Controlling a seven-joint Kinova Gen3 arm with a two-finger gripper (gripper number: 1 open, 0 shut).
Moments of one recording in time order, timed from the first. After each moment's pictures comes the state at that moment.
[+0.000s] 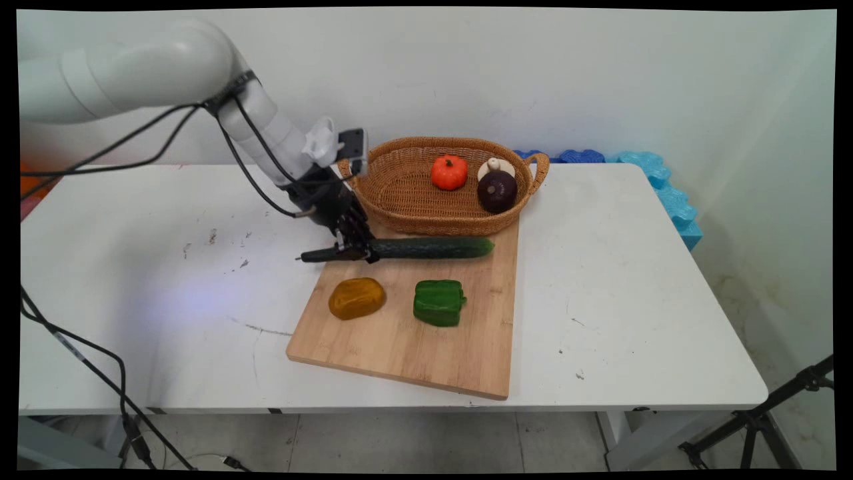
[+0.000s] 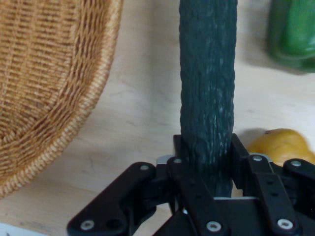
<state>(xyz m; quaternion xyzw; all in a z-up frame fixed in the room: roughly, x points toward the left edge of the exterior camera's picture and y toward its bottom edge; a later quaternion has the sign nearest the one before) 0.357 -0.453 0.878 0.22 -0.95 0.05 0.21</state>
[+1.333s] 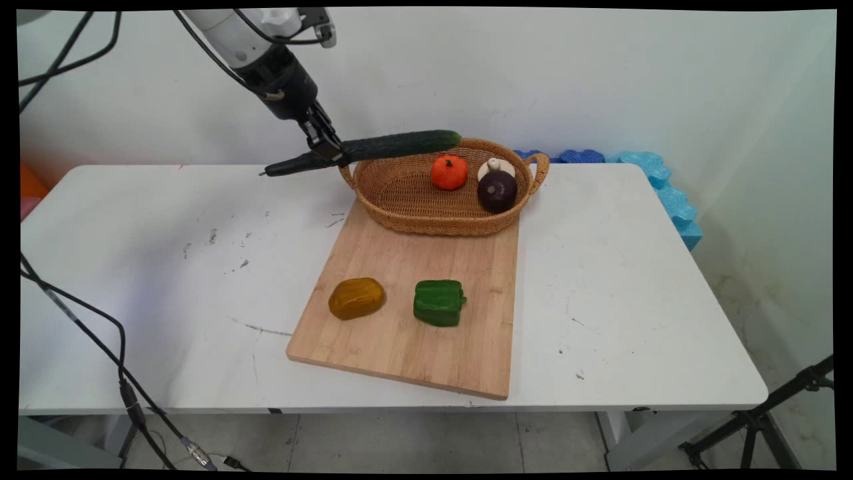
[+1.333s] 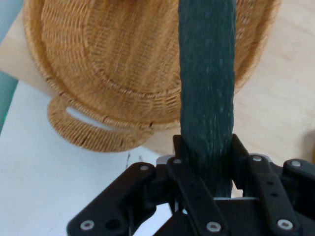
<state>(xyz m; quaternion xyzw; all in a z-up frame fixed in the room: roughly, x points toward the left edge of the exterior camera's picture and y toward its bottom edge) 0.411 -0.502 1.002 0.33 -0.92 0.09 0.18</state>
